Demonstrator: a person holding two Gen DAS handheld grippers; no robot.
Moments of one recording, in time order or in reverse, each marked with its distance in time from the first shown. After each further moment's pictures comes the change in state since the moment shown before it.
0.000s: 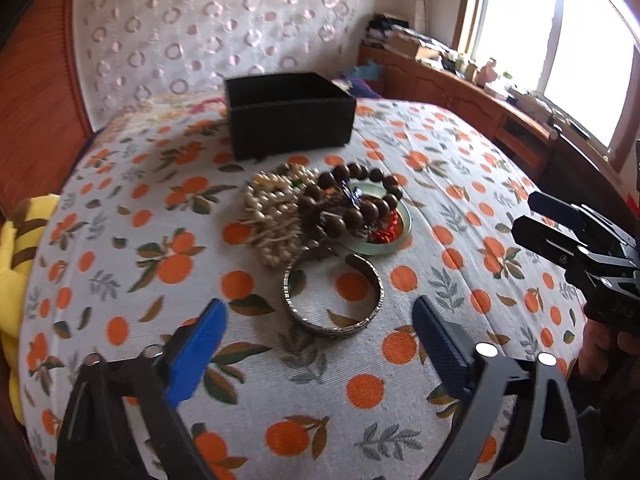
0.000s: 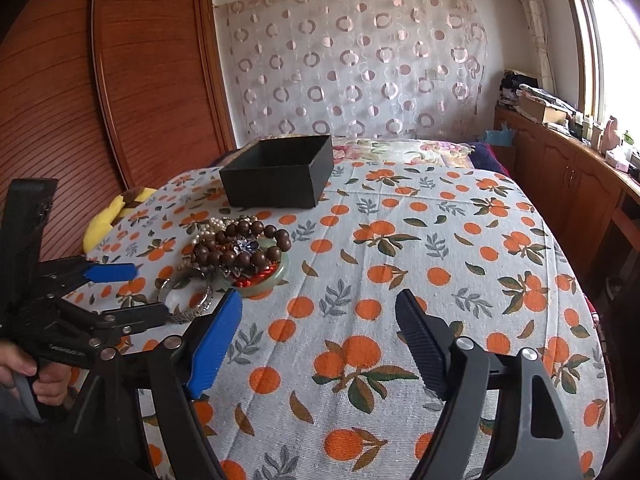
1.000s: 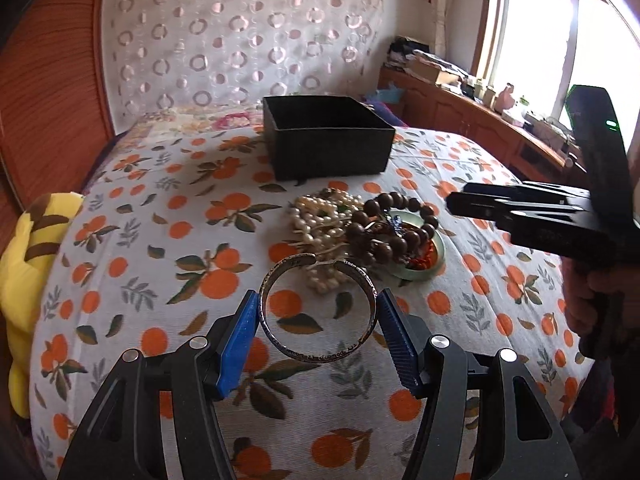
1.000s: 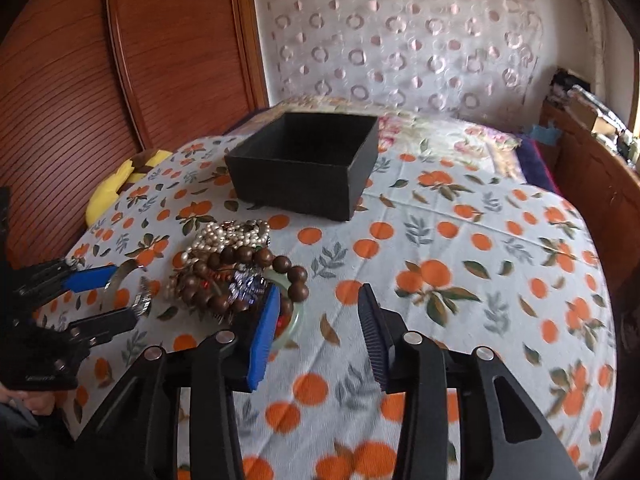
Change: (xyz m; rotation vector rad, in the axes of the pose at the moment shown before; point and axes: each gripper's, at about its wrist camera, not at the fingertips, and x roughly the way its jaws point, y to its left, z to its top) left arm -0.015 0.026 0.000 -0.063 -0.096 0.061; right arm 0.092 0.012 0.058 -0.102 0.186 0.125
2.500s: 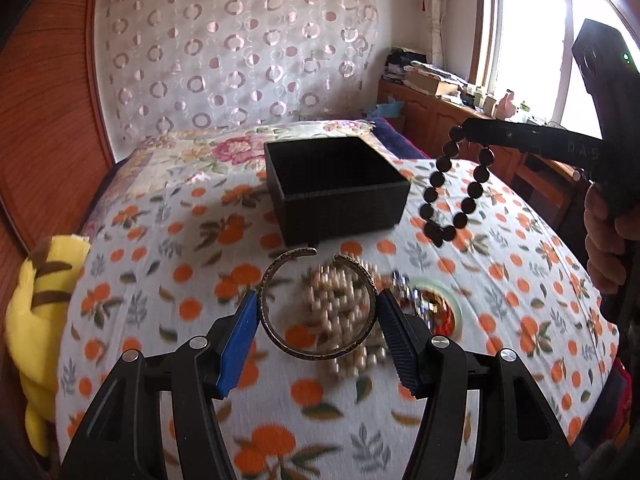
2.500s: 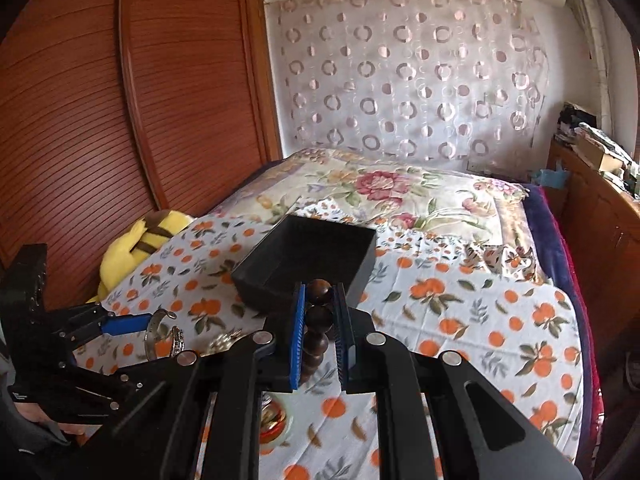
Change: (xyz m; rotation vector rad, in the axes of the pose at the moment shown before) left arm 0.014 0.004 0.057 0.051 -0.053 0.017; right arm -0.044 -0.019 0.084 -0.036 -0.196 0.008
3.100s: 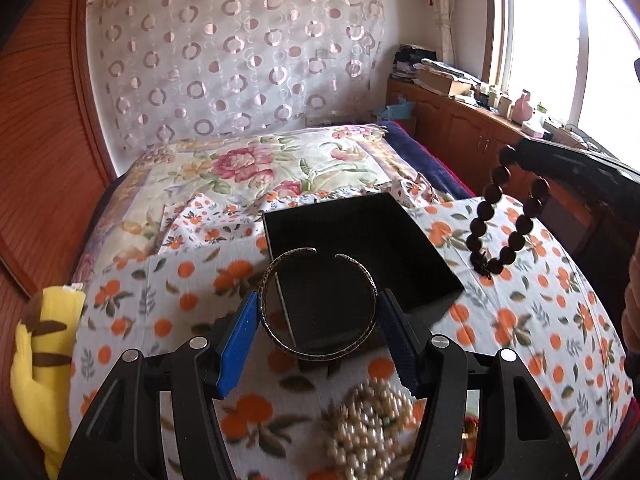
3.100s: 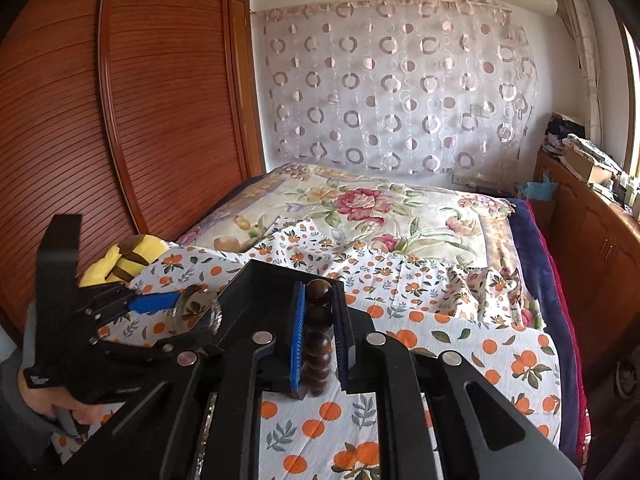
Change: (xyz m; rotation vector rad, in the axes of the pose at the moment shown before) left arm 0.069 0.010 0.089 0.018 0.017 0.035; right arm 0.022 -0.023 0.044 0.005 -0.031 -0.049
